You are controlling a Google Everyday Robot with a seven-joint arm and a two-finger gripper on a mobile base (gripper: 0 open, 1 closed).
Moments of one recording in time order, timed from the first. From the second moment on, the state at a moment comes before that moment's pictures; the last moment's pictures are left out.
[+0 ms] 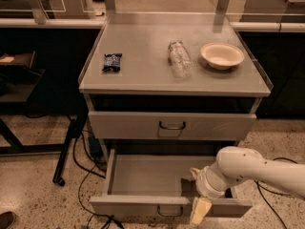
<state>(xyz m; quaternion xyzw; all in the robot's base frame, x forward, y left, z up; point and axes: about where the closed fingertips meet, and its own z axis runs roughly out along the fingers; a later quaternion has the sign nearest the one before) 0.433 -0.144 0.482 -0.64 0.74 0.15 0.15</state>
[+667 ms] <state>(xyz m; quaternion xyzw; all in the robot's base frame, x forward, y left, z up) 0.390 -0.171 0.438 -0.63 0.76 0.16 0.08</state>
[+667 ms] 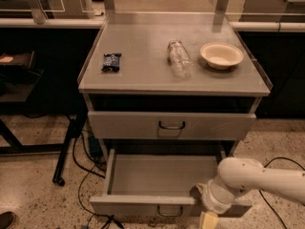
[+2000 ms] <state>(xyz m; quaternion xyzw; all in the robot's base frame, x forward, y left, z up) 0.343 -0.191 0.430 -0.61 0.77 0.19 0.05</state>
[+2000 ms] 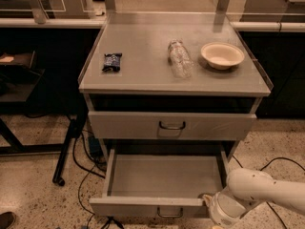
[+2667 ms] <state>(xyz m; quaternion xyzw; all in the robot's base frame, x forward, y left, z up) 0.303 -0.193 0.485 -0.59 0.78 0.20 0.08</state>
